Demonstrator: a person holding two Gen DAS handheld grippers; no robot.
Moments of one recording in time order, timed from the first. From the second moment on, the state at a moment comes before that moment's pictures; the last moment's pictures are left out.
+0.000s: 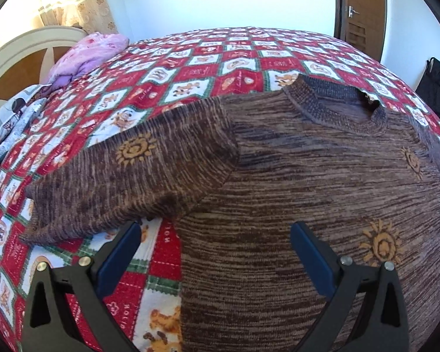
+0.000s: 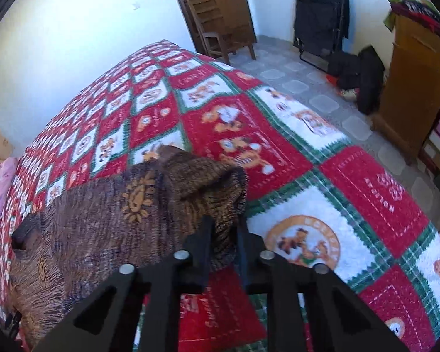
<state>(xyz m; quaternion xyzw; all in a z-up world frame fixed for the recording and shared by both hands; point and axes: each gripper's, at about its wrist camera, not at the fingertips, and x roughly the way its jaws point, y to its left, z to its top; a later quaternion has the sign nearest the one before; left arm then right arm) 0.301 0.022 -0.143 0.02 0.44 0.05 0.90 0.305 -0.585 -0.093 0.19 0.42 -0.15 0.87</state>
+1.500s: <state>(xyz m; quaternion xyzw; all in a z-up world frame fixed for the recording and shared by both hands) 0.323 -0.104 -0.090 -0.01 0.45 -0.18 0.87 0.299 -0.422 -0.094 0.13 0.38 0.14 0.91</state>
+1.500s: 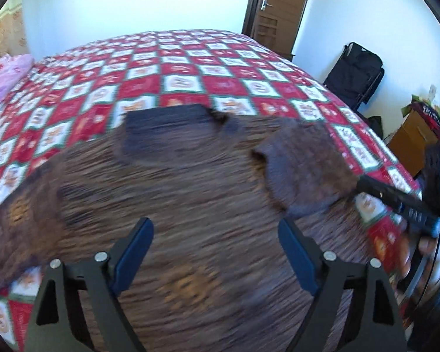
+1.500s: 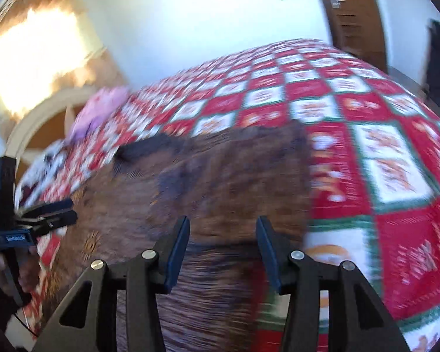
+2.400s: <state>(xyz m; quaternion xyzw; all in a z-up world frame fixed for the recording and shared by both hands) 0.374 -0.210 -0.128 -0.01 0.47 -0.19 0.86 0.265 -0.469 -0.114 0.21 0.29 0.12 0.93</state>
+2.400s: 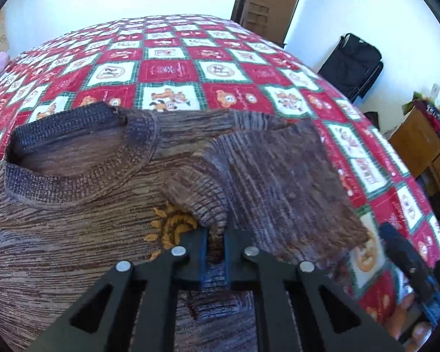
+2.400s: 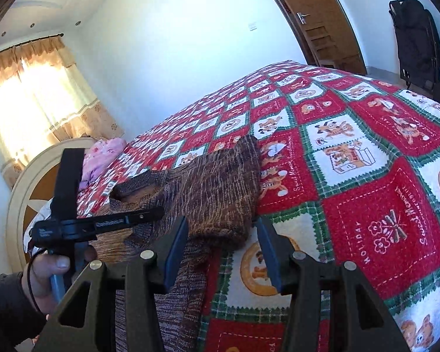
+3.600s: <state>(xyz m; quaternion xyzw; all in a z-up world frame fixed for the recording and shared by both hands) 0.384 -0.104 -0.134 -0.06 0.48 -0.14 0.86 0.268 -0.466 -0.118 0.21 0.31 0.11 0.92</state>
